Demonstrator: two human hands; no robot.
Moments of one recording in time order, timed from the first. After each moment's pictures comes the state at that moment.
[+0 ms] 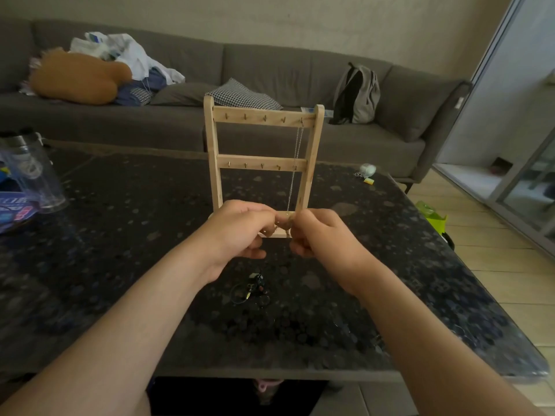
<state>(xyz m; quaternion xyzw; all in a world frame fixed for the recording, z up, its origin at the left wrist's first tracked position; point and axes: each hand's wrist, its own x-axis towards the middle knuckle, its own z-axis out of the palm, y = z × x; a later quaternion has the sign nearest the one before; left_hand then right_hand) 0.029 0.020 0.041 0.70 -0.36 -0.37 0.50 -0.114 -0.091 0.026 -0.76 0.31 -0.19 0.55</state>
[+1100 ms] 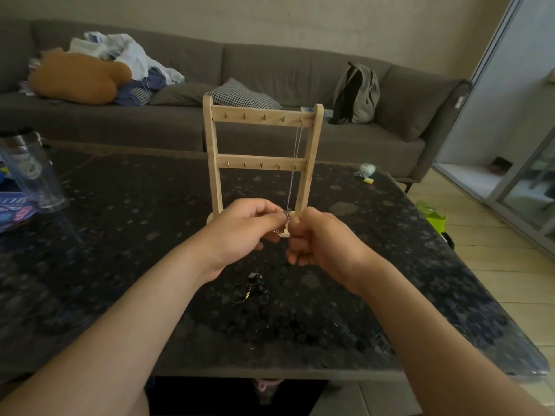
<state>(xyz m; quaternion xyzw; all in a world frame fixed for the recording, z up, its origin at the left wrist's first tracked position) 0.032 0.016 0.032 0.68 -0.44 -0.33 0.48 -0.117 -0.094 0.030 -0.71 0.27 -0.13 0.64</state>
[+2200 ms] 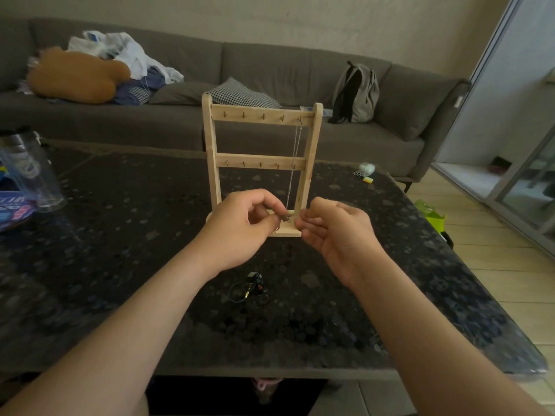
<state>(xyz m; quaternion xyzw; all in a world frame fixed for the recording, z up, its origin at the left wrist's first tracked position) 0.033 0.016 0.027 0.70 -0.52 -0.16 0.46 -0.117 -0.084 0.042 -0.50 0.37 -0.34 0.71</state>
